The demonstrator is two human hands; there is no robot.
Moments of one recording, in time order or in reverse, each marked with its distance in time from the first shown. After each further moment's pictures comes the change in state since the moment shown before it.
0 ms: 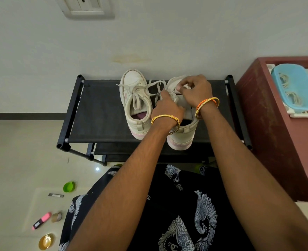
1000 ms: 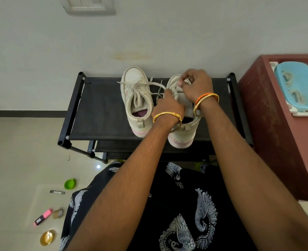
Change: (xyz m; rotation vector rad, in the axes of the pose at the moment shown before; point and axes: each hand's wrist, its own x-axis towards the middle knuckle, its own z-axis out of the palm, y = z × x) left_hand 0.004 -0.002 0.003 0.034 0.004 -0.011; right_hand 0.002 -0.008 0.002 -0.018 0.012 -0.022
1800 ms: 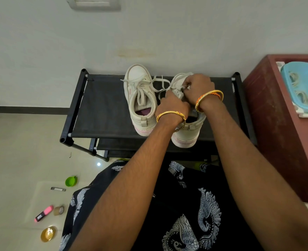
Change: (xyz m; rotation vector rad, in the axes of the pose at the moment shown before) left_hand 0.002 0.000 0.001 -0.038 0.010 -0.048; right_hand -0.003 -0.007 0.000 -0.458 -0.169 -0.065
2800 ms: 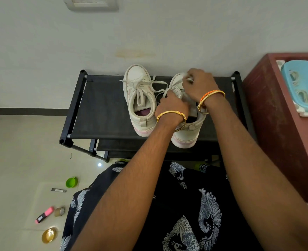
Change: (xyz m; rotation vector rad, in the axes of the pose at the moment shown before) left_hand 0.005 0.000 0.004 0.046 0.007 0.003; right_hand 0.000 0.007 -0.004 0.218 0.054 -0.042
